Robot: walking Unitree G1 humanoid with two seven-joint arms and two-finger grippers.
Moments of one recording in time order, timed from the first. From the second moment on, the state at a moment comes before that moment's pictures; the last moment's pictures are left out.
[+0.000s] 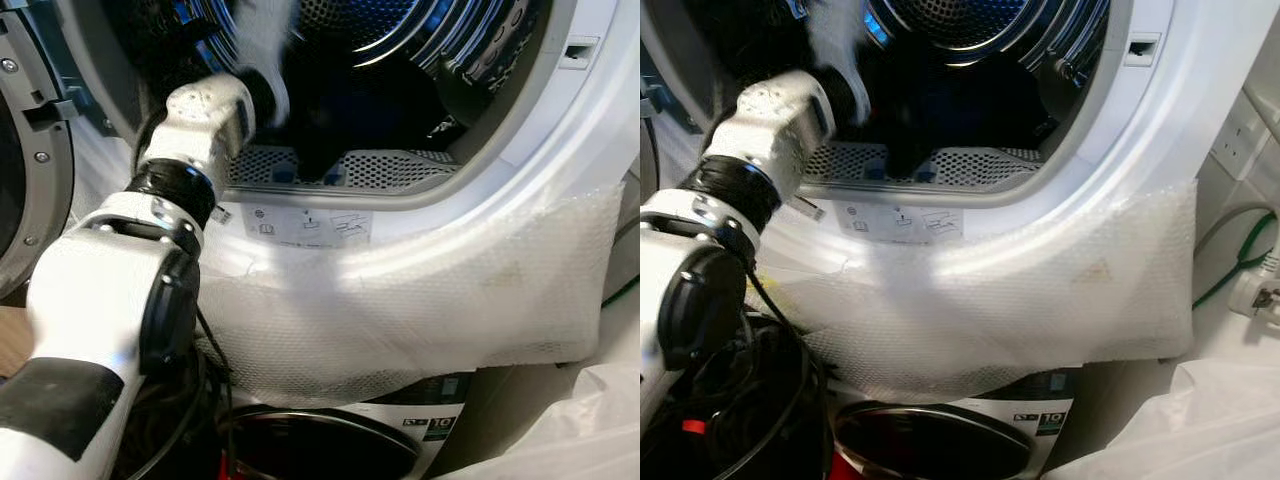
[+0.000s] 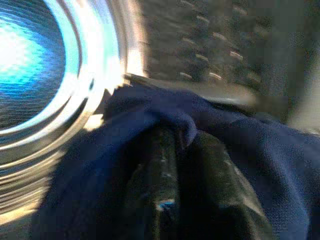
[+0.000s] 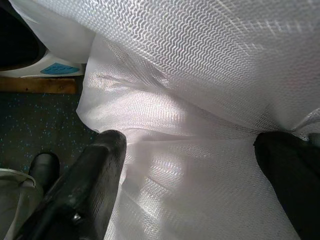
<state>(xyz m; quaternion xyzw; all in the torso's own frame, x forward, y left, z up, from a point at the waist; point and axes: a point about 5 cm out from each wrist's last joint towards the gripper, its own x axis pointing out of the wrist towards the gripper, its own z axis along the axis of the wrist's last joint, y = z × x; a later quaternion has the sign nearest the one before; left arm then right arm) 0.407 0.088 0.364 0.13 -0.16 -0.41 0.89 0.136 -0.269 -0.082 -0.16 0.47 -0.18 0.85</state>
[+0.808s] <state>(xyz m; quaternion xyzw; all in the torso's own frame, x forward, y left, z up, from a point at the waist) 0.390 0.090 0.384 0.15 -0.22 -0.52 0.81 0.139 -0.268 -0.082 -0.16 0.47 -0.18 0.85</state>
